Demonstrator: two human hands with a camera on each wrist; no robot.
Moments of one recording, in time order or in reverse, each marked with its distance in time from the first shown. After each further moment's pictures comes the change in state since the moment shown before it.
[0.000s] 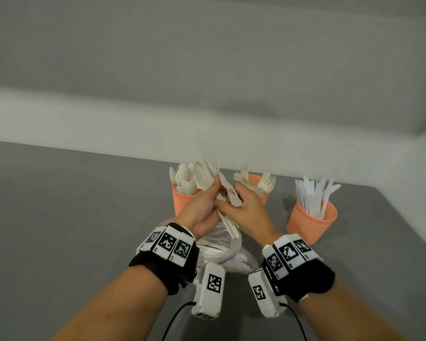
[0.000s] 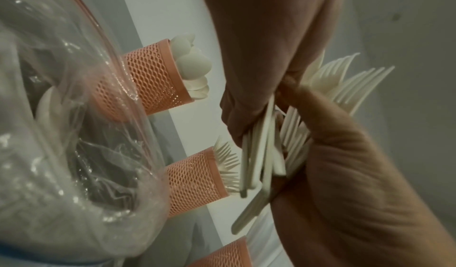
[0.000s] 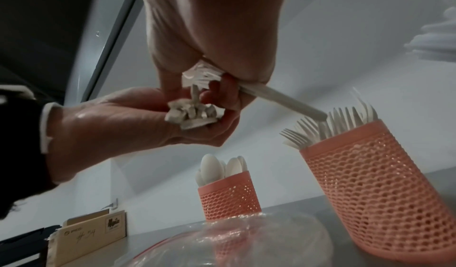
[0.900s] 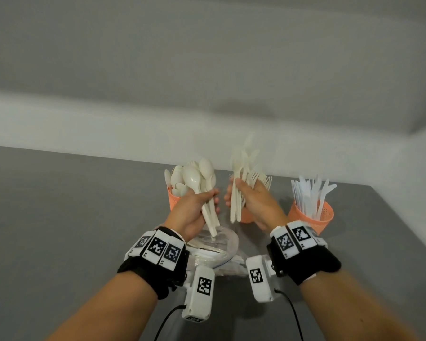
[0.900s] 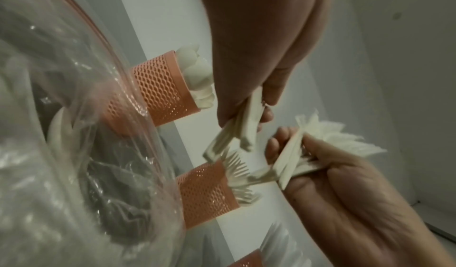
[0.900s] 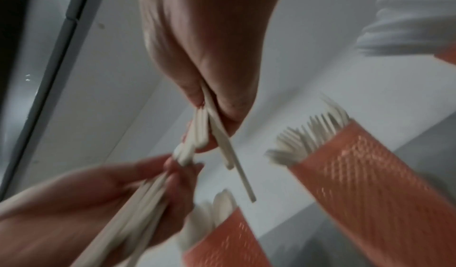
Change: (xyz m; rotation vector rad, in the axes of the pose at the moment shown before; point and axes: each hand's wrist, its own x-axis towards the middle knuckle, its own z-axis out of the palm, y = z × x) left_hand 0.002 0.004 -0.014 0.147 0.111 0.052; right_hand 0.024 0.002 -0.022 0.450 0.042 0.377
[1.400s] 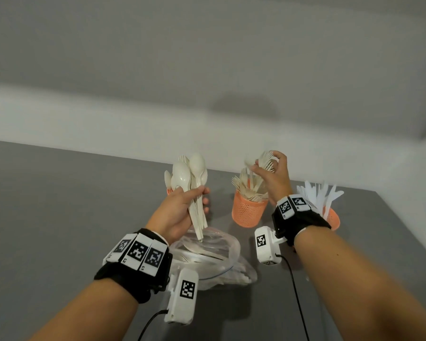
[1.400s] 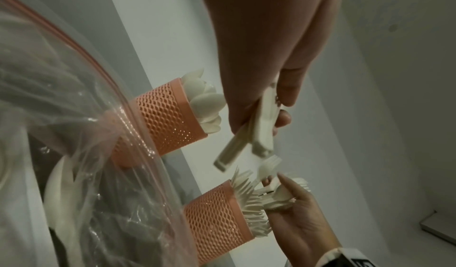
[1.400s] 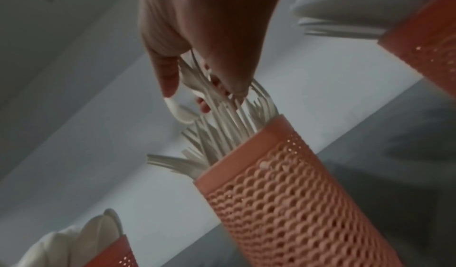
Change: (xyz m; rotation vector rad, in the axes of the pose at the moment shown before) left_hand 0.013 0.014 -0.031 0.043 -0.062 -0.017; right_hand 0.084 0.016 -0.055 -0.091 0.293 -0.170
